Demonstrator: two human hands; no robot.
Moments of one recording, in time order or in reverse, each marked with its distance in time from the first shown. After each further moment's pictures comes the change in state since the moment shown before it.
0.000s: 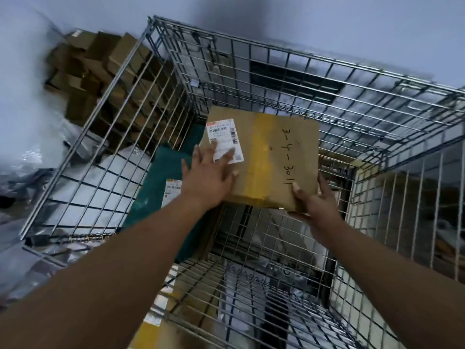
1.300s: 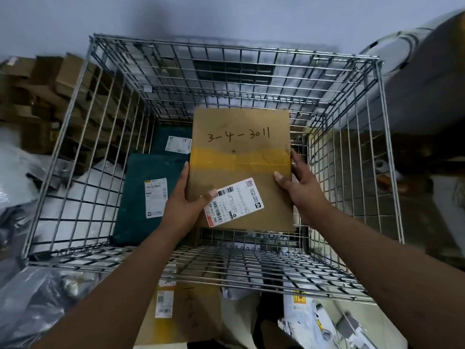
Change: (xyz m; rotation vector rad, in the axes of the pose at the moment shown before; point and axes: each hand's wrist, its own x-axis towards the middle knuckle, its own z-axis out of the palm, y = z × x) left_hand -0.121 0.016 -0.019 -0.879 -0.139 -0.198; right_hand -0.102 -0.002 -0.044 -0.124 0.018 -0.223
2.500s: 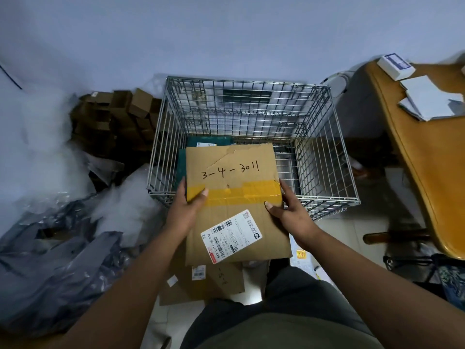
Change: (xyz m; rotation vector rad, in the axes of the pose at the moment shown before) left_hand -0.285 -0.043 -0.195 -0.093 -0.030 0.129; right_hand -0.381 -0.012 0.118 -0.114 -0.054 -0.047
